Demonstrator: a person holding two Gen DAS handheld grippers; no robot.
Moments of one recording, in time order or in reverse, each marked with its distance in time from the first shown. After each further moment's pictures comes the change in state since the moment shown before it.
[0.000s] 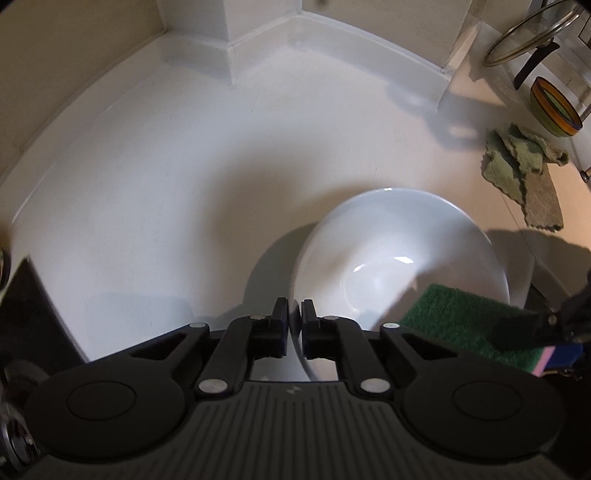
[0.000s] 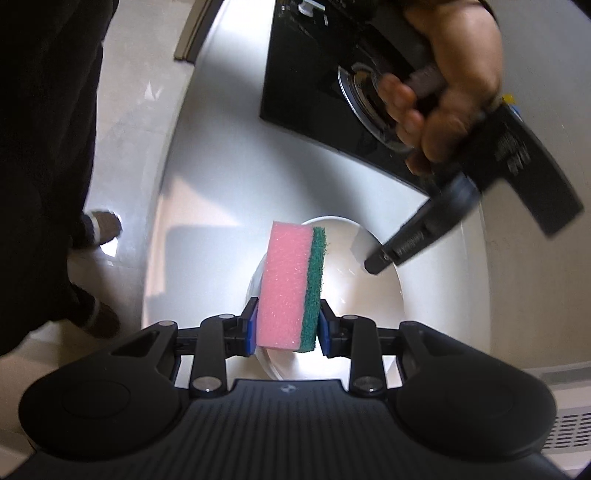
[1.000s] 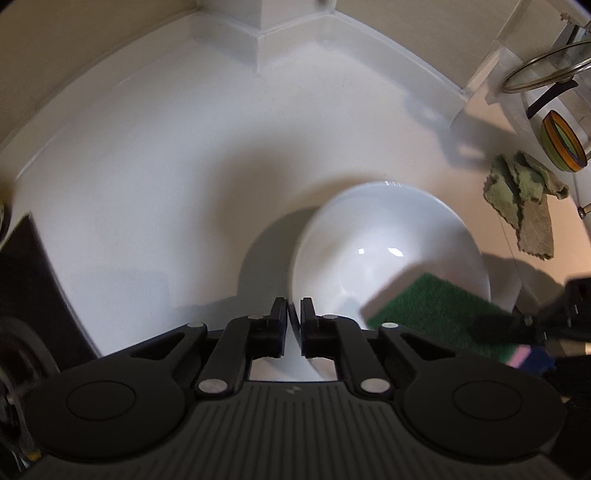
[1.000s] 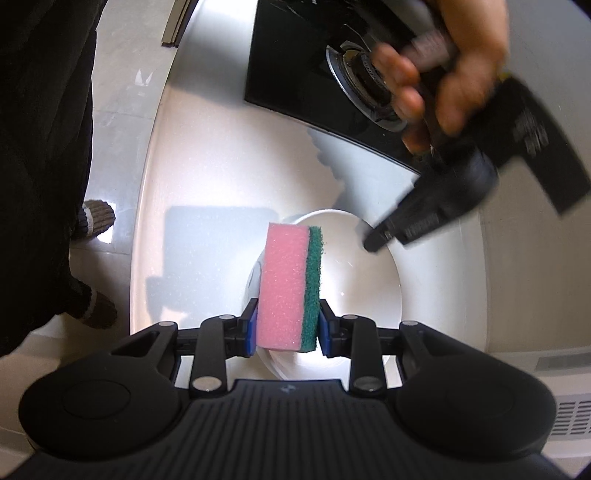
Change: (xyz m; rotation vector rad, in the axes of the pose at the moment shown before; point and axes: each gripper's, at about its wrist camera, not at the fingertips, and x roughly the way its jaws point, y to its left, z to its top) left arm -0.012 0.002 -0.019 -0.150 0.046 -0.058; right arm 0.008 -0.007 0.003 0.034 0.049 0.006
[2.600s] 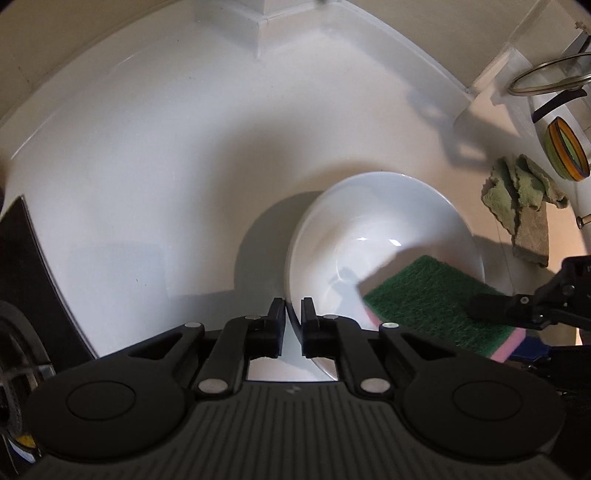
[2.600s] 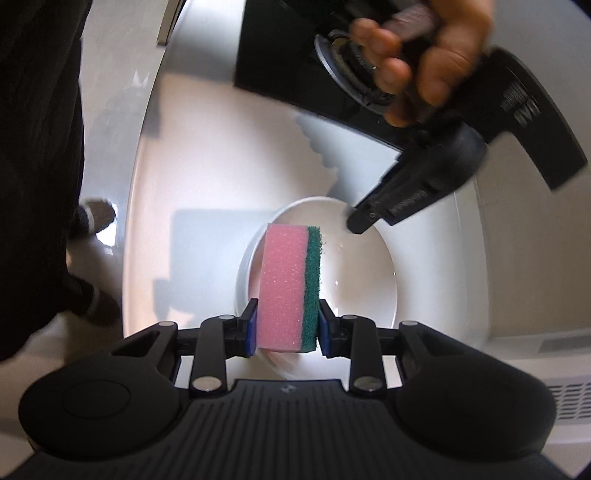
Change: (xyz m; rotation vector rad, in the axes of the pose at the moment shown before) left arm 0.010 -0.007 0.017 -0.034 0.045 -0.001; right arm 0.000 -0.020 -0.015 0.050 -0.026 0.034
